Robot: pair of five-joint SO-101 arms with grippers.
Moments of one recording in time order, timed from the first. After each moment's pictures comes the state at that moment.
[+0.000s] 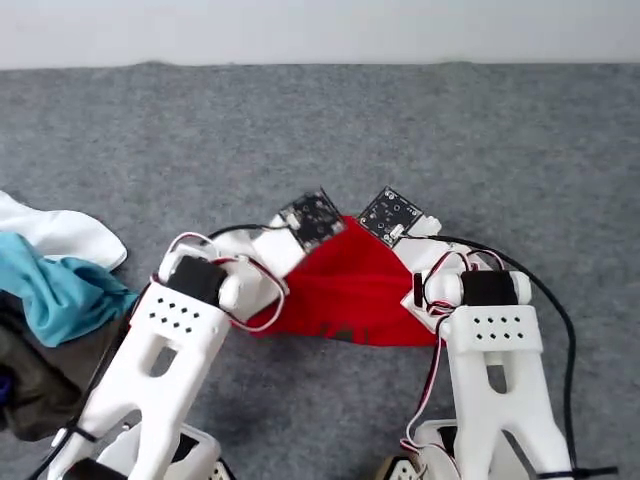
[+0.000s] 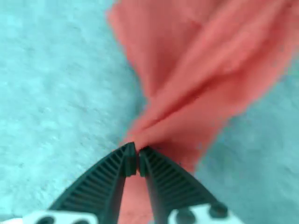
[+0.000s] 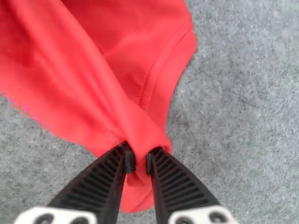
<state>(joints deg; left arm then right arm) 17.1 -29.6 42.1 64.0 -25.5 -5.3 -38.1 46.2 66.7 44.4</state>
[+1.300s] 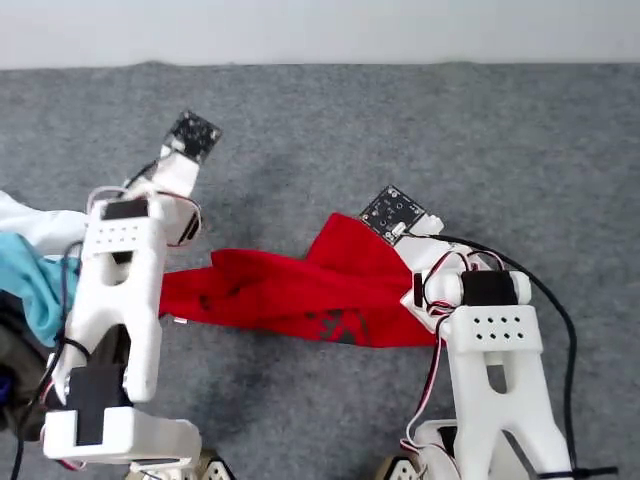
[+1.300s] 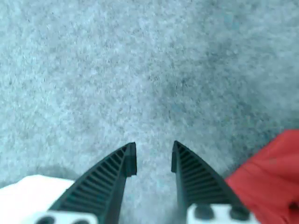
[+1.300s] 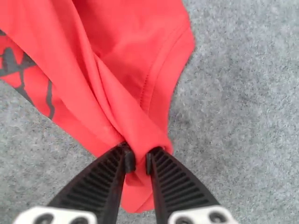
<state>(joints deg) -9.3 -0.6 22.5 52.1 -25.8 -5.3 -38.1 46.2 66.7 42.0</state>
